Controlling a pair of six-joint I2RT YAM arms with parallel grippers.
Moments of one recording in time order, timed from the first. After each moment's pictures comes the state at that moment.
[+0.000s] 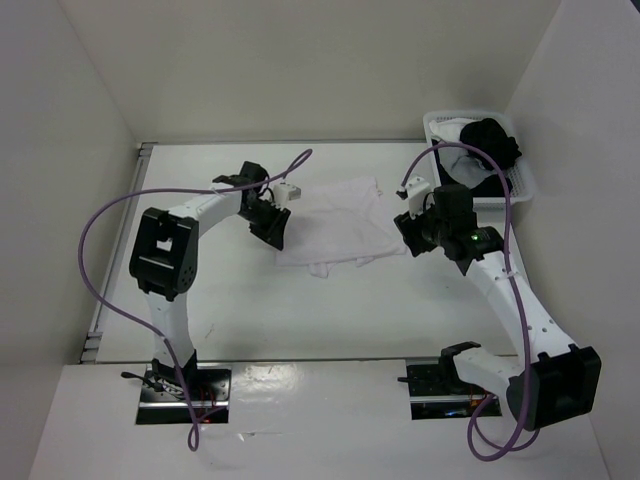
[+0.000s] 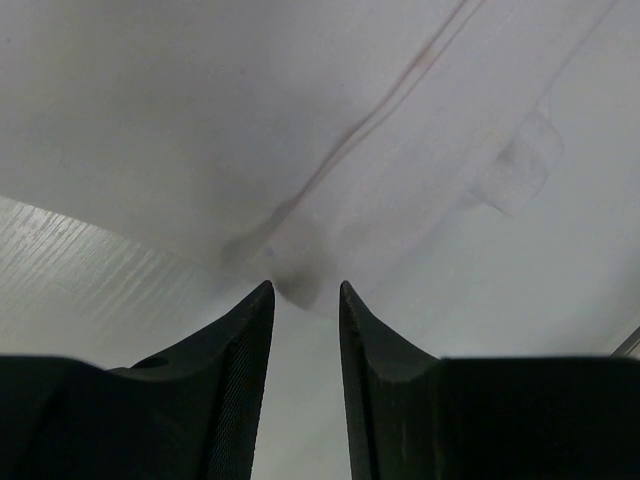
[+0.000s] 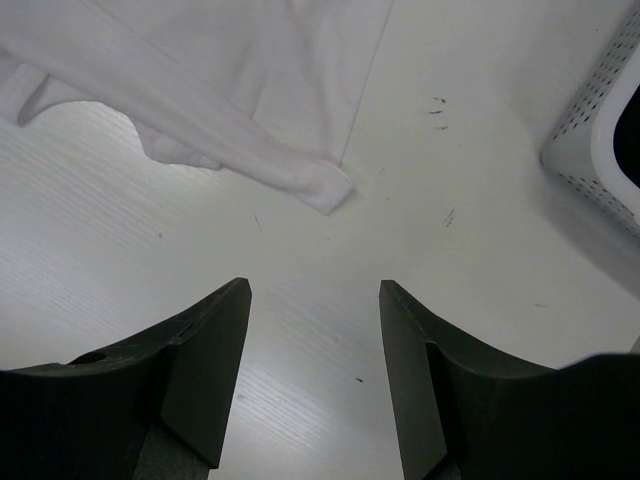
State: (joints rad) left arm -0.29 1.99 1.46 -0.72 0.49 0.30; right arm 0.23 1.09 0.95 -0.58 -0.11 -0.36
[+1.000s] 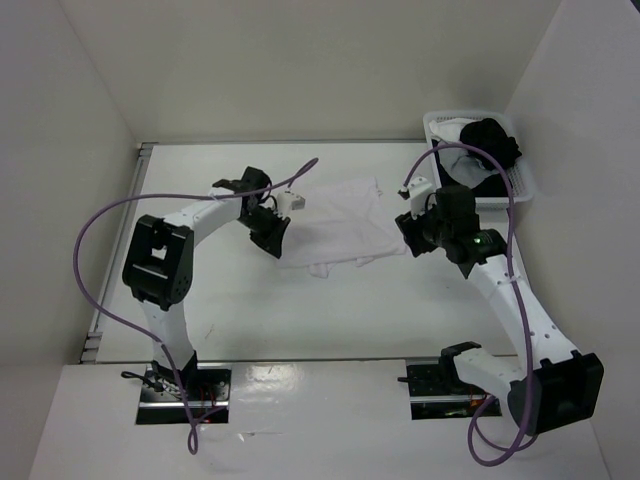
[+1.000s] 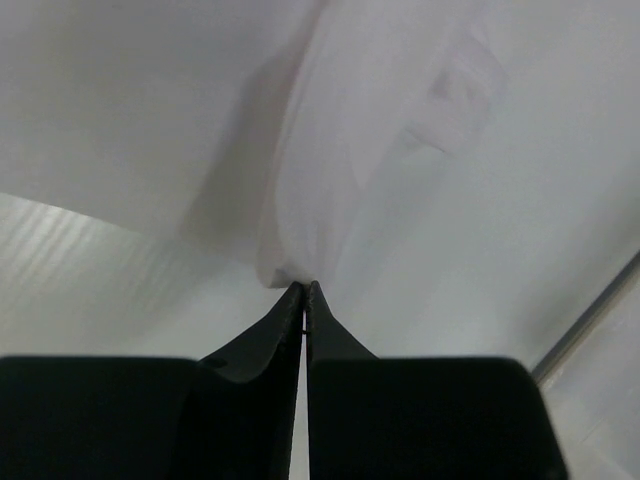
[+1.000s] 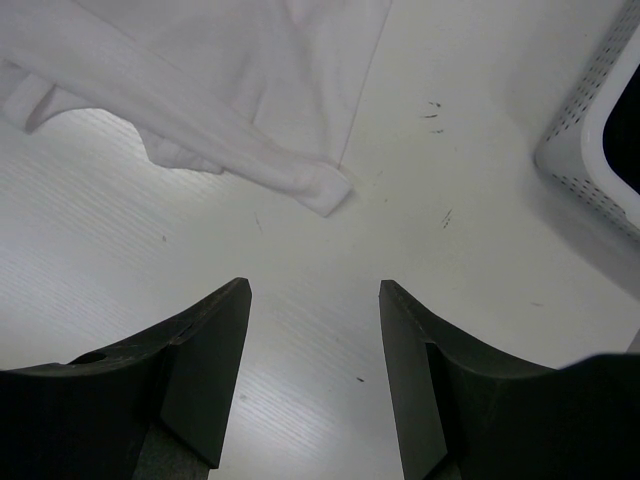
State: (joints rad) left arm -0.32 1.93 1.41 -0.78 0.51 0.35; right arm 0.23 1.07 0.95 -0.58 -0.11 -0.35
